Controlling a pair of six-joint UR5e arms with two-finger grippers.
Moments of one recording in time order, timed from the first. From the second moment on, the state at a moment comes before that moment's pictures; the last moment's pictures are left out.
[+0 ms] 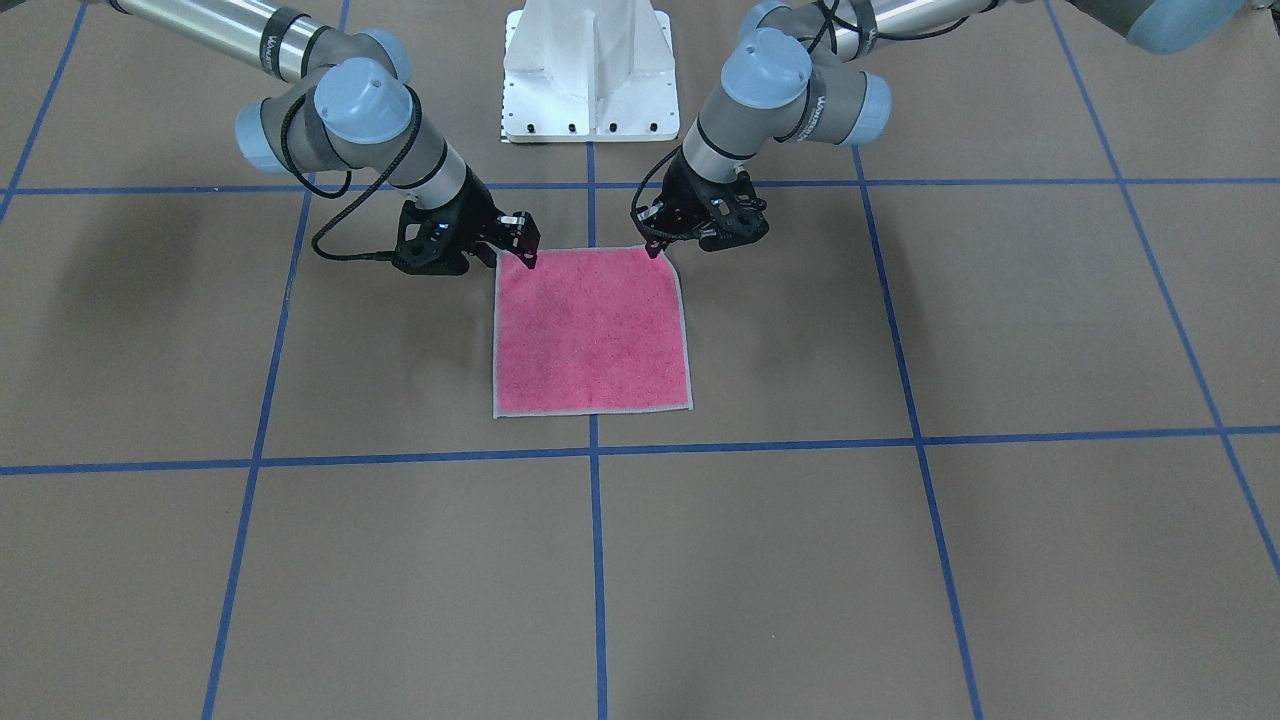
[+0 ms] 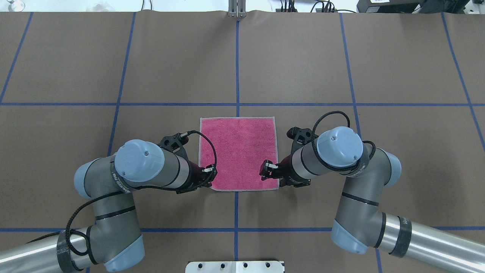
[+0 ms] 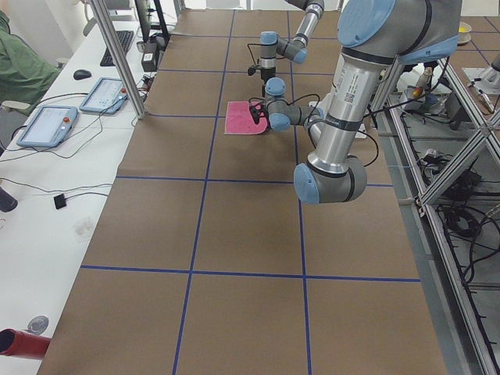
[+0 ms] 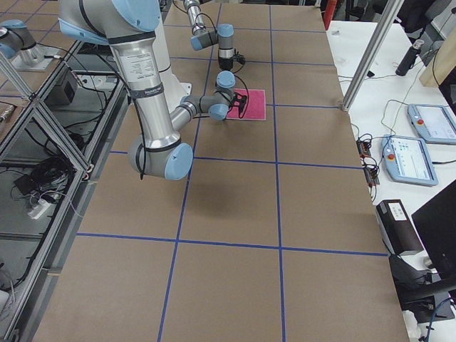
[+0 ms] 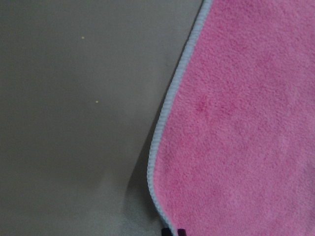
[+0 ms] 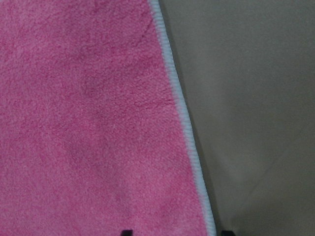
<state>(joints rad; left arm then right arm) -0.38 -2.04 -1.70 -2.07 -1.86 -1.79 0.43 -1.18 1.68 -1.00 1.98 1.62</state>
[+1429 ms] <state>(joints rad) -0.38 -2.05 -1.70 -2.07 -1.86 -1.79 0.44 -1.18 1.68 -1.00 1.98 1.61</state>
